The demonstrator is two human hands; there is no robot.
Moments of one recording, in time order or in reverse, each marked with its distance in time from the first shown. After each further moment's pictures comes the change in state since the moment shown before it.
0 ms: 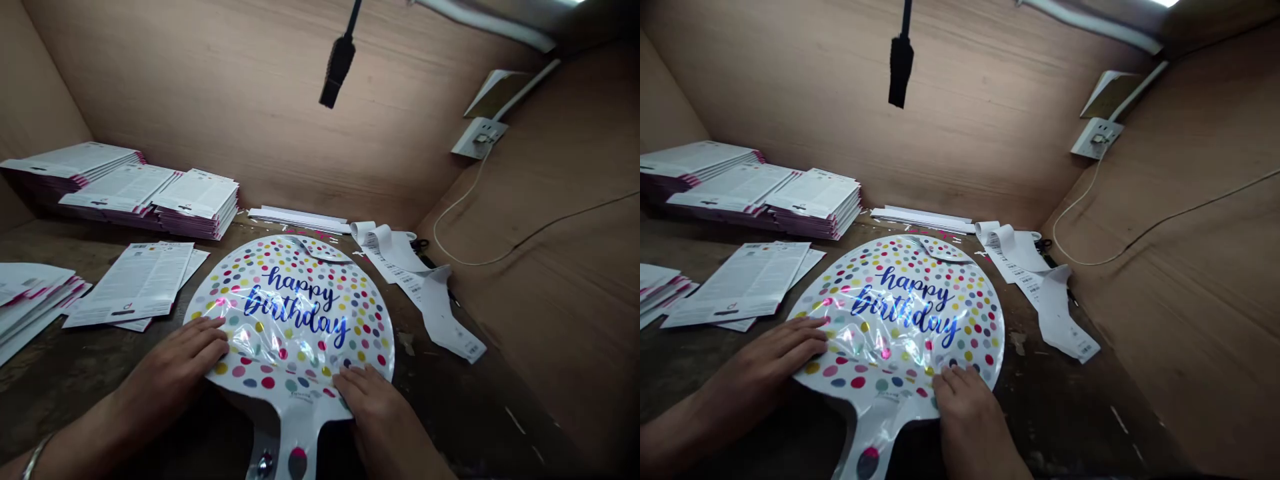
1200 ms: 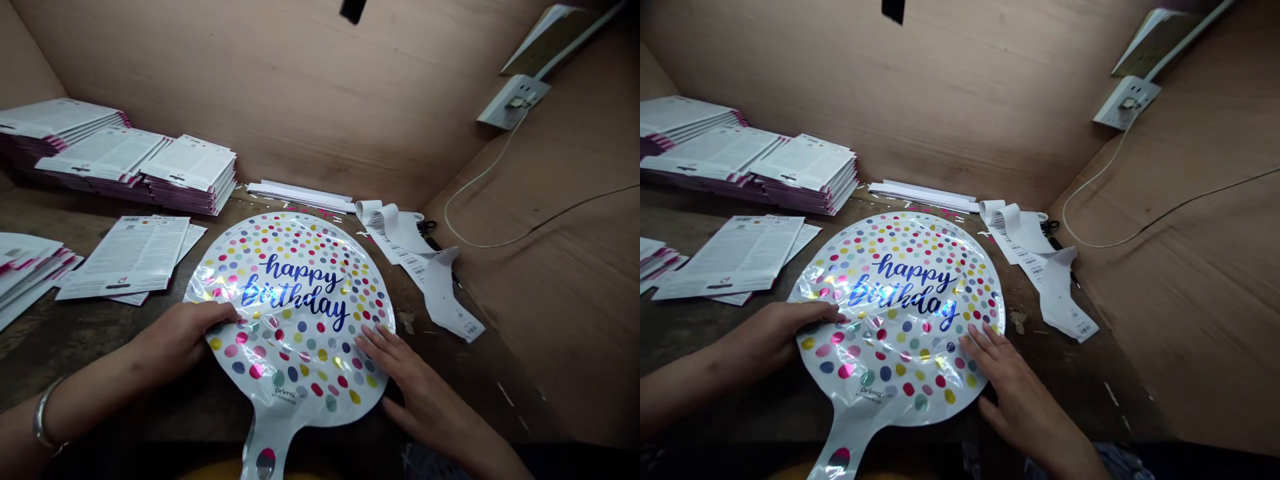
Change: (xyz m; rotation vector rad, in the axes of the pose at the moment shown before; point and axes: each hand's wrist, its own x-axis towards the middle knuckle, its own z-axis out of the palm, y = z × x) left_hand 0.030 -0.002 -0.013 -0.447 -0.422 -0.392; right_hand -0.032 0.072 -0.015 0.222 -0.276 0.082
